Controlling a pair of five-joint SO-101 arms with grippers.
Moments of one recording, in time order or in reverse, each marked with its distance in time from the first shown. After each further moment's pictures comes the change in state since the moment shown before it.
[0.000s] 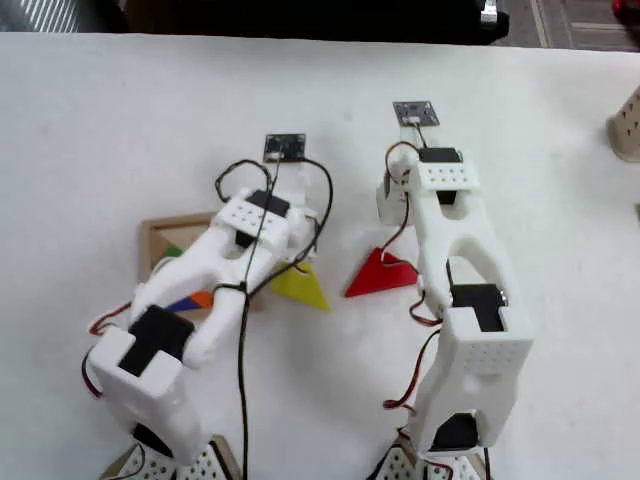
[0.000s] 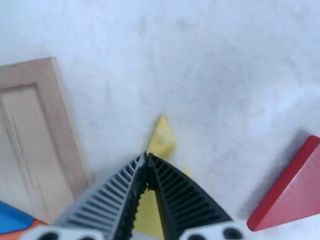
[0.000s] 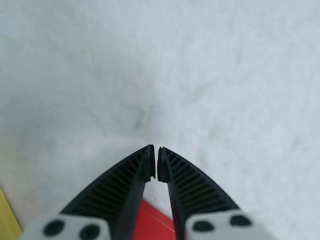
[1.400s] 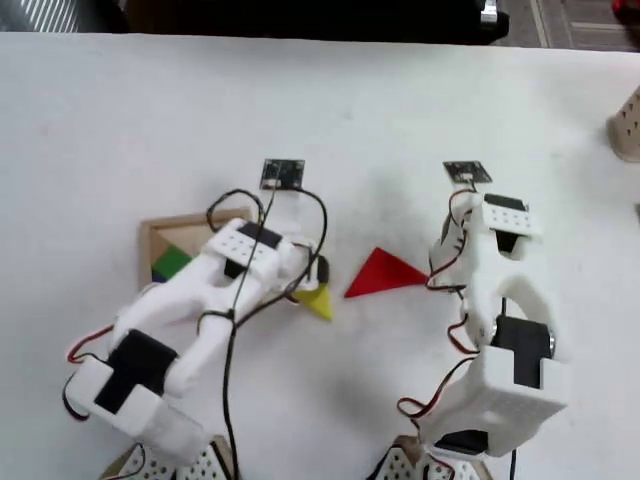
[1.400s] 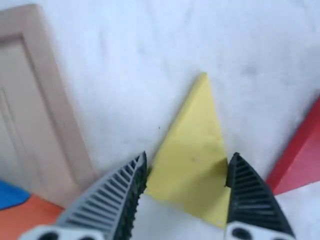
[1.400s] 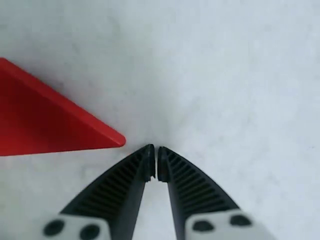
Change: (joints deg) left arm 1.3 -10.4 16.3 -7.7 -2.0; right arm 14.3 -13.9 25.4 0.3 15.6
